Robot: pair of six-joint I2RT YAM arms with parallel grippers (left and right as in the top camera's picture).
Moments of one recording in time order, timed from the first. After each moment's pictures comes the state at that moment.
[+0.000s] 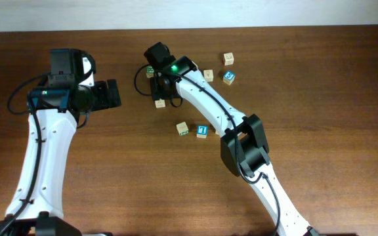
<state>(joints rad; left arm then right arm) 0.04 1.54 1.40 -0.89 0.01 -0.13 0.63 2.65 2.52 -1.04 -0.03 0.47</state>
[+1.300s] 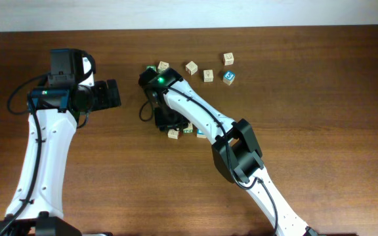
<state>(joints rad) 0.04 1.54 1.40 -0.89 0.01 -0.13 0.71 2.65 2.48 -1.46 -0.04 0.58</state>
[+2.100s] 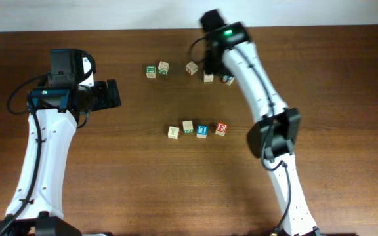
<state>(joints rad) 0.04 1.54 1.40 -0.89 0.01 -0.13 0.33 2.66 2.77 -1.41 0.13 0.49</state>
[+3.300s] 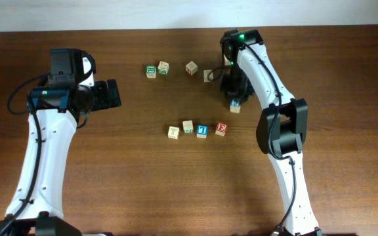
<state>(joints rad) 0.04 1.54 1.40 -0.89 0.01 -0.13 0.26 2.66 2.53 -1.64 -0.02 0.47</state>
